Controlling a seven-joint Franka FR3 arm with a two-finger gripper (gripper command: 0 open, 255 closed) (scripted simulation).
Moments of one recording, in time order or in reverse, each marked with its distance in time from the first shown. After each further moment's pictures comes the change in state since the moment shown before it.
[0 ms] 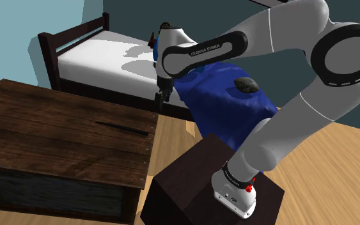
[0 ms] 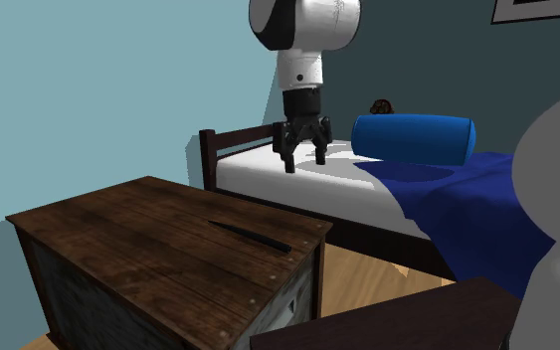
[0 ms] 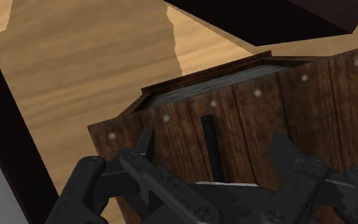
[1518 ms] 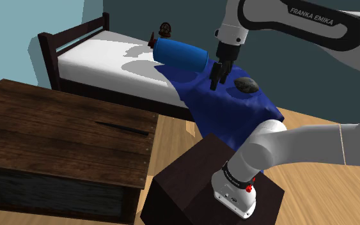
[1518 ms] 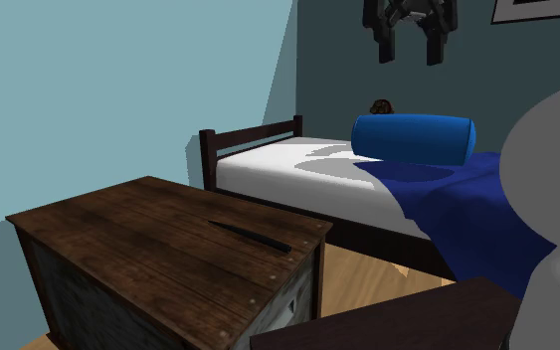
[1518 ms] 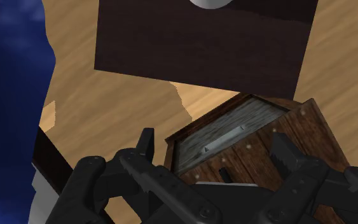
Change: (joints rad) arm -0.099 -0.642 -0.097 0.000 0.014 -0.688 0.076
